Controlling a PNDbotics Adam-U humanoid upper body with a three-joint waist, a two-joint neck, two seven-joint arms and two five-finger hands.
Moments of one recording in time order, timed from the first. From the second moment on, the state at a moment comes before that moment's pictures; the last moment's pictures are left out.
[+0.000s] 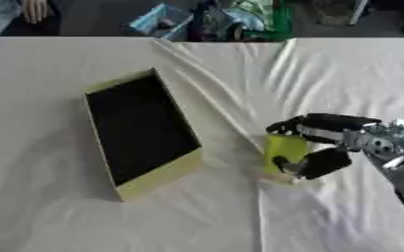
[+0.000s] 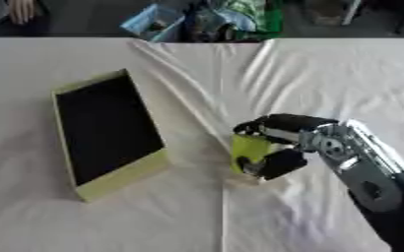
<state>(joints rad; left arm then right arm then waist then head) -0.34 0.33 0.07 -1.98 0.00 -0.15 0.21 -0.54 -0.60 0.32 -1.72 0.67 0.11 0.78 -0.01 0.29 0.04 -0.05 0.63</state>
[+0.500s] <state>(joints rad) -0.34 0.33 0.07 -1.98 0.00 -0.15 0.20 -0.54 -0.60 0.33 -1.72 0.66 0.14 0.70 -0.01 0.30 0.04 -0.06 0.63</state>
